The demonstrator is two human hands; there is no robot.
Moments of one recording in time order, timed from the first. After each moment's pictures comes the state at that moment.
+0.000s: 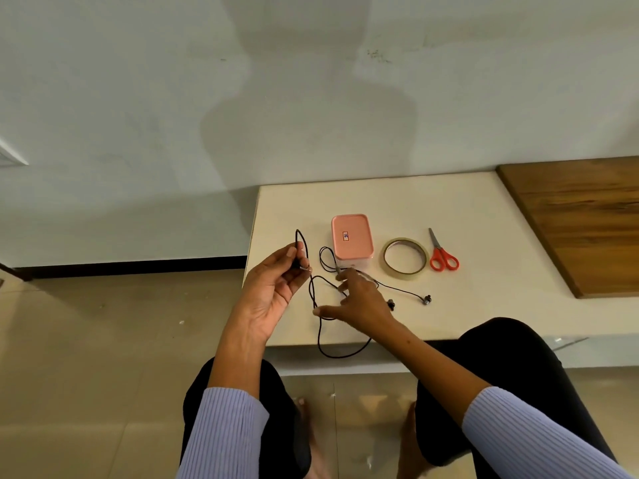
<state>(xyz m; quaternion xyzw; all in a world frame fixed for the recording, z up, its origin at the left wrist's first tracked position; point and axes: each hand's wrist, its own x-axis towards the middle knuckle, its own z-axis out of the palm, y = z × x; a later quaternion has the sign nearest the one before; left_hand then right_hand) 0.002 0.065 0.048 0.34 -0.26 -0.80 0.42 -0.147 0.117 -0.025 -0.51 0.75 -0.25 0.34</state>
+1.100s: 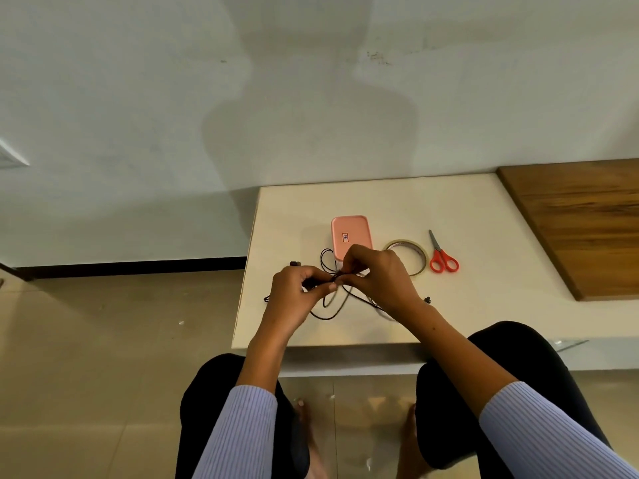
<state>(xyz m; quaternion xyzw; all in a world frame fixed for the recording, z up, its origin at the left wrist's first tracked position) -0.018 0.073 0.022 0.48 -0.73 -0.42 0.26 -0.186 0.109 0.005 -0.64 0.65 -0.36 0.18</state>
